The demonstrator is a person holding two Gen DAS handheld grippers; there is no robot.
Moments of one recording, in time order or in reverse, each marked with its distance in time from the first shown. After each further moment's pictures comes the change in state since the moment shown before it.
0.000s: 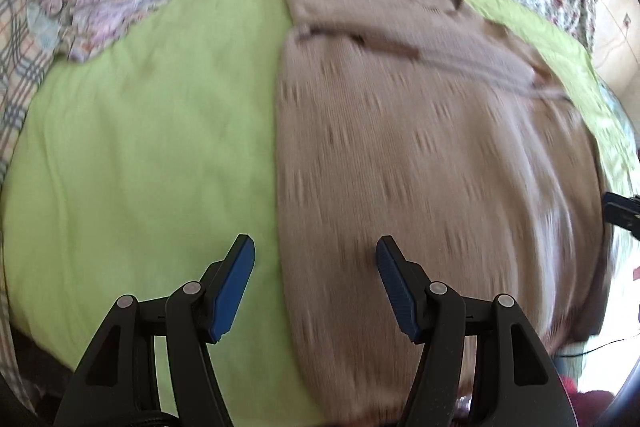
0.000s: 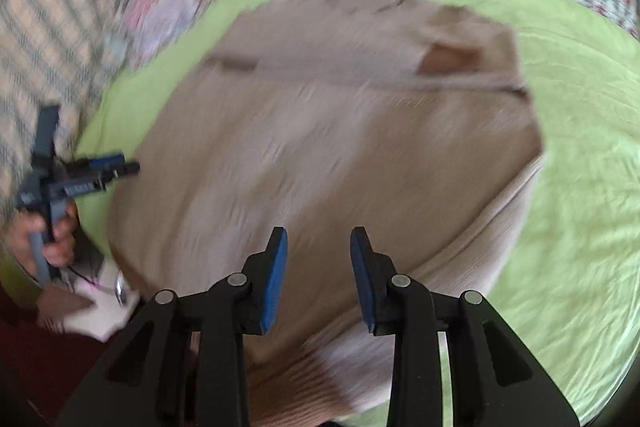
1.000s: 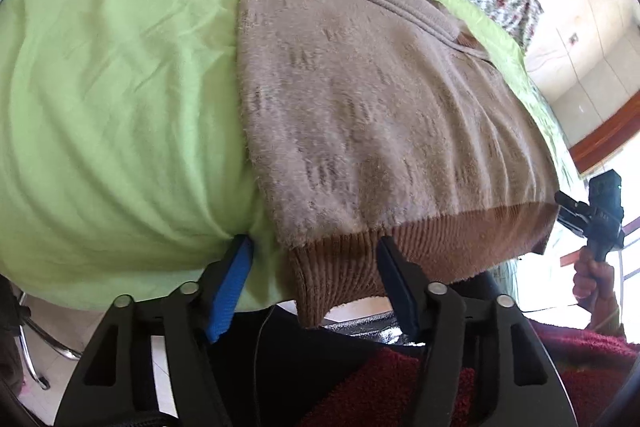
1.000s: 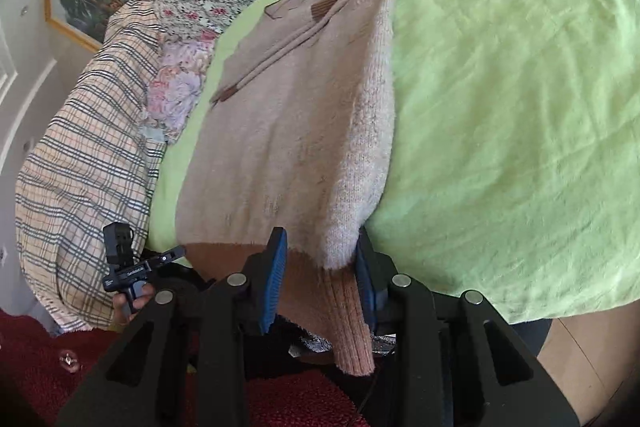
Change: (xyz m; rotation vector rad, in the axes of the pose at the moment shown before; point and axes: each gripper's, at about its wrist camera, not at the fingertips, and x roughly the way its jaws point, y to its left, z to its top) left arm -0.014 0.018 -0.097 -0.055 0.044 -0.349; right arm -0.059 -0.105 -0.147 0.465 -0.184 0.391
